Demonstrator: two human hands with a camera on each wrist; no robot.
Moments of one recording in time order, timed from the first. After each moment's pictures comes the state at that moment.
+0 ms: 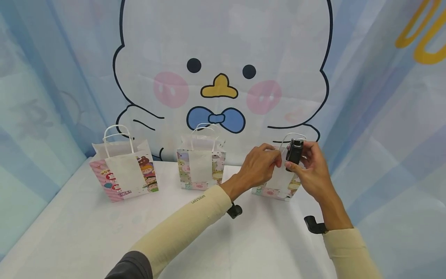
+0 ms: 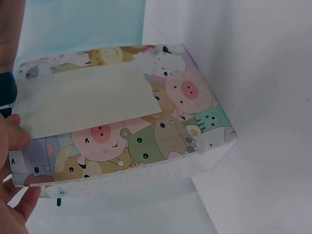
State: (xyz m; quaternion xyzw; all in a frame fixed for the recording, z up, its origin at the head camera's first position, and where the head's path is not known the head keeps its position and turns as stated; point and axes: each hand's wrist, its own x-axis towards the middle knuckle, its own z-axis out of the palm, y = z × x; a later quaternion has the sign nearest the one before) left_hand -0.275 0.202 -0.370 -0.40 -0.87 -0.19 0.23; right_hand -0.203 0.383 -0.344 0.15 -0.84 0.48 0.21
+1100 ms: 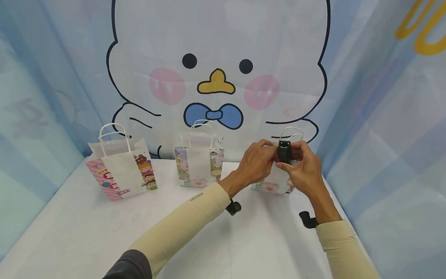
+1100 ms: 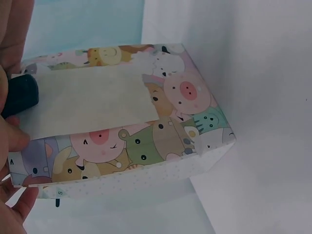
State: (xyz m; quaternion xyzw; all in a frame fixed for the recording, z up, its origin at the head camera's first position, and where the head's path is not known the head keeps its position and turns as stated) left_hand -0.276 0.202 -0.370 -0.39 -0.87 -0.17 0.23; right_hand -0.209 0.369 -0.356 0.08 -0.89 0.37 0.26
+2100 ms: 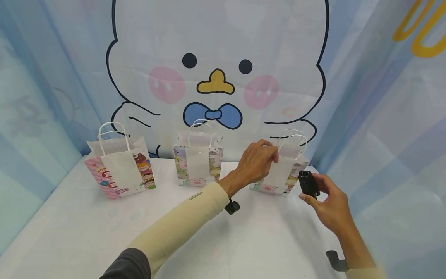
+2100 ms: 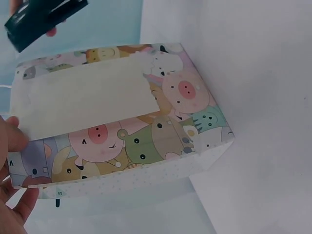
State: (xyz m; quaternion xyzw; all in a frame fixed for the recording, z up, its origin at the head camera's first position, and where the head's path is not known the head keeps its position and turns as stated) left_hand -0.276 0.201 -0.372 -0.41 -0.85 -0.21 0.25; right_hand -0.131 0.427 -0.399 -0.01 -0.94 0.28 0.20
